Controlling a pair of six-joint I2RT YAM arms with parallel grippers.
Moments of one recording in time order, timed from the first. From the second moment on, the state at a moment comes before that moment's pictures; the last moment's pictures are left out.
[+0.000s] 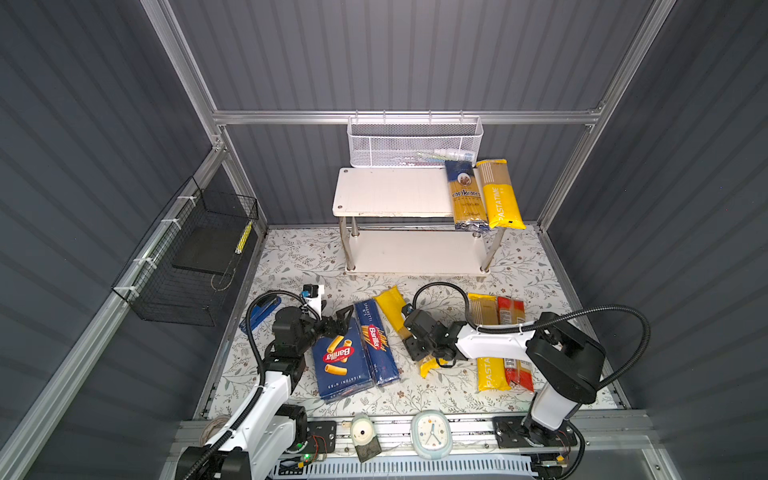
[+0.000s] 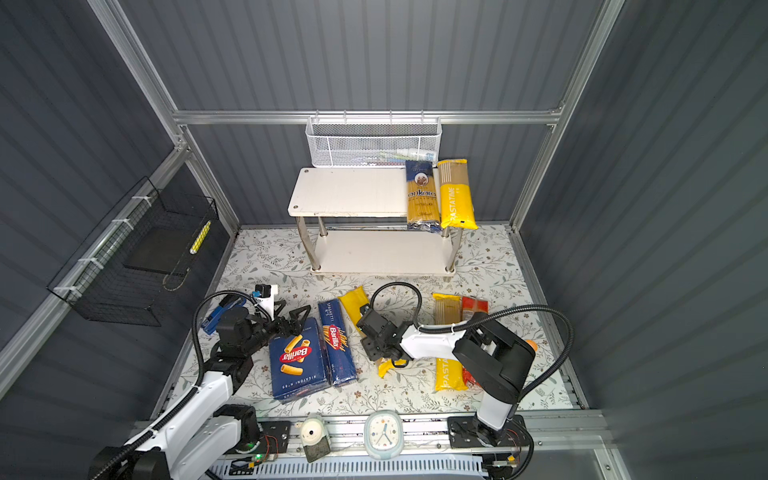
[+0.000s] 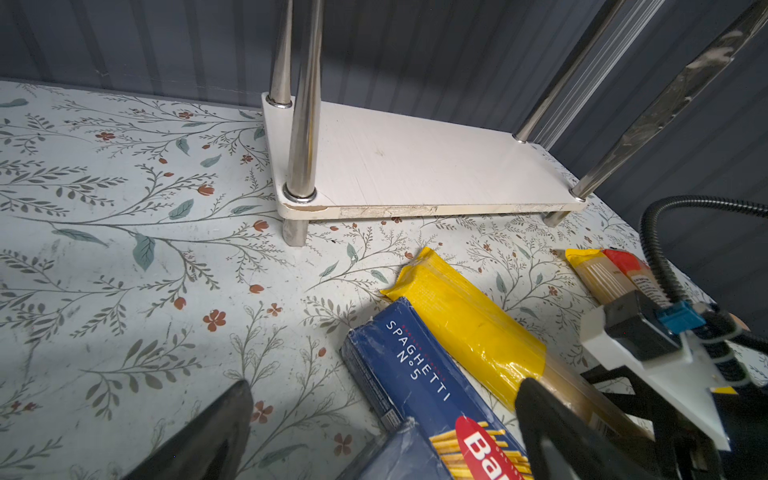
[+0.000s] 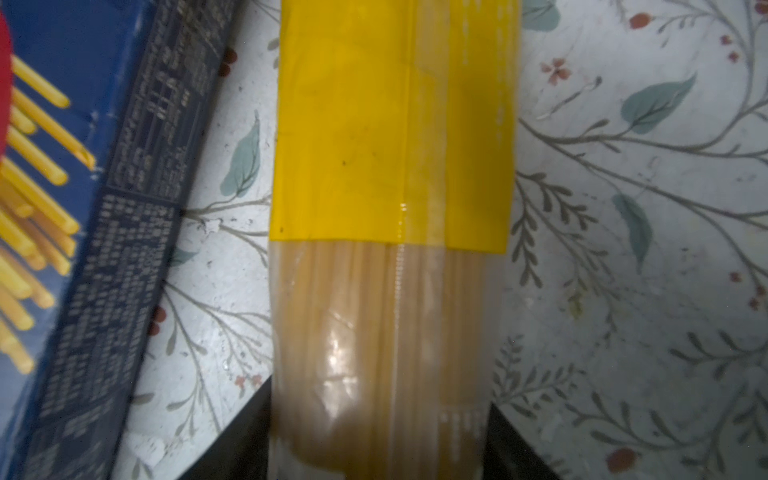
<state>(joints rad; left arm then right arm) -0.14 0.90 0.30 0.25 0.40 -0.17 0.97 1.72 0.85 -0.18 0.19 0.34</state>
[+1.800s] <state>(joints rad) -0.14 0.89 0.30 0.25 0.40 -0.17 0.98 1.25 0.74 -0.31 0.21 0.51</state>
